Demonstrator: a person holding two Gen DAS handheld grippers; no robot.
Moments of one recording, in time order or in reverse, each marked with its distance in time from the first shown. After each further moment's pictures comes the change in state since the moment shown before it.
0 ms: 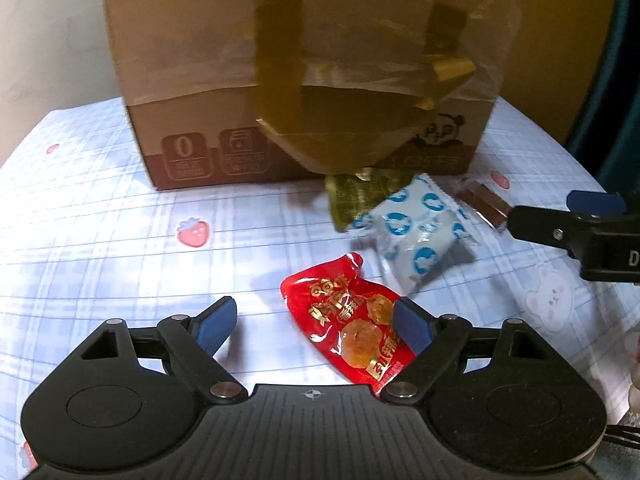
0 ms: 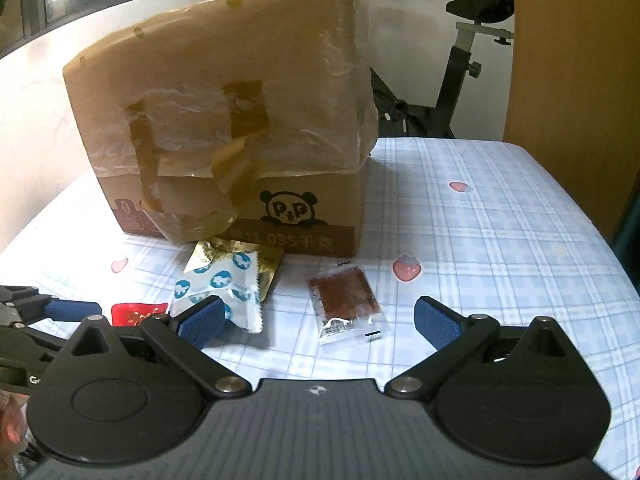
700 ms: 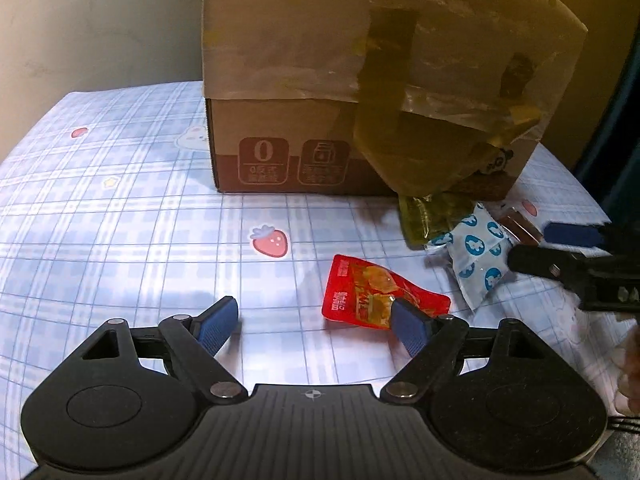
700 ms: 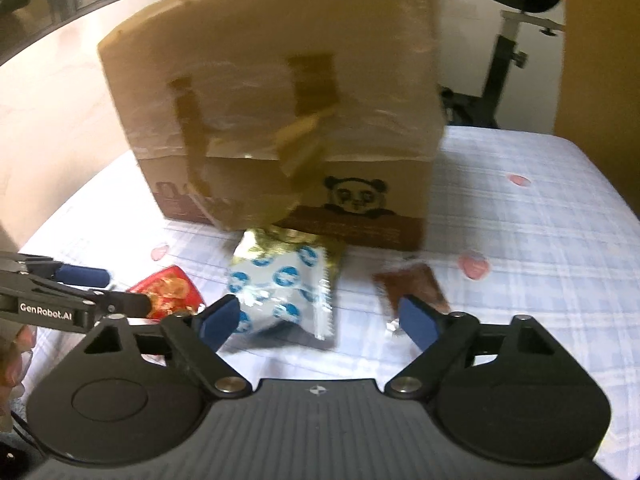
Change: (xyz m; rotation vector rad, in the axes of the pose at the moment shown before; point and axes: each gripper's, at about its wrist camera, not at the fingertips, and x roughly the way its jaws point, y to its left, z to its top) left arm -0.010 0.063 0.006 -0.062 -0.013 -0.040; right arm 0.026 0.029 0.004 -0.039 0.038 0.129
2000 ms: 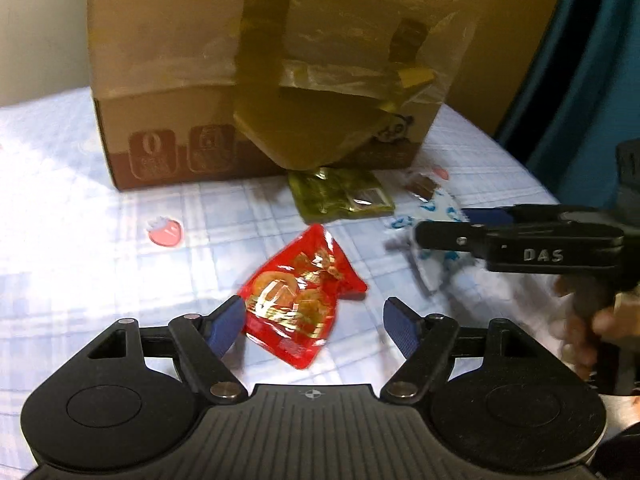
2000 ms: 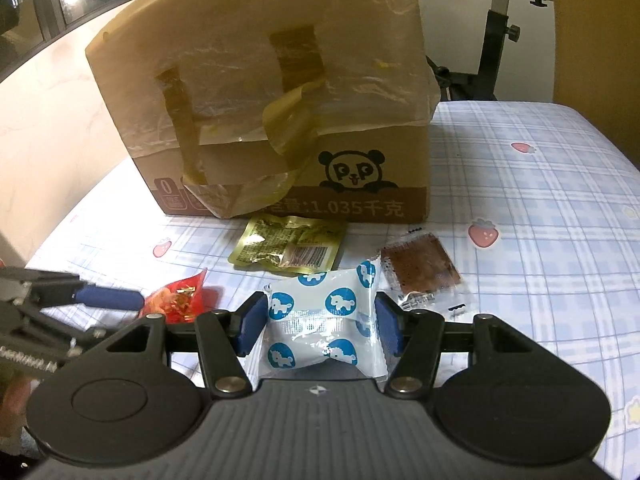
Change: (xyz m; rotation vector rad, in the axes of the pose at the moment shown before) left arm 0.000 -0.030 -0.010 0.130 0.015 -0.196; right arm 0.000 -0.013 -0.016 0.085 0.020 0.014
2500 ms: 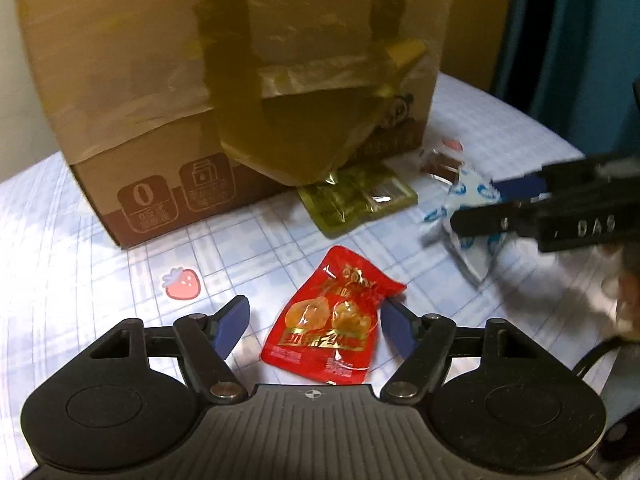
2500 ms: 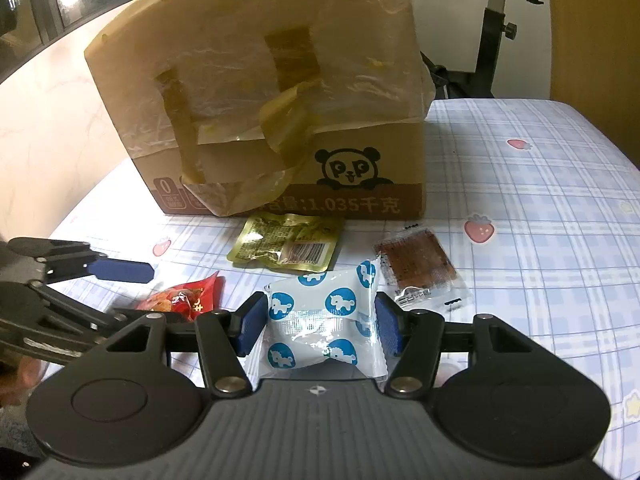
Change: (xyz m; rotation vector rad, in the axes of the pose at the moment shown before) left arm 0.024 -0.001 0.020 0.234 0.037 0.033; right arm -0.003 -0.001 -0.002 0.011 0.001 -0.003
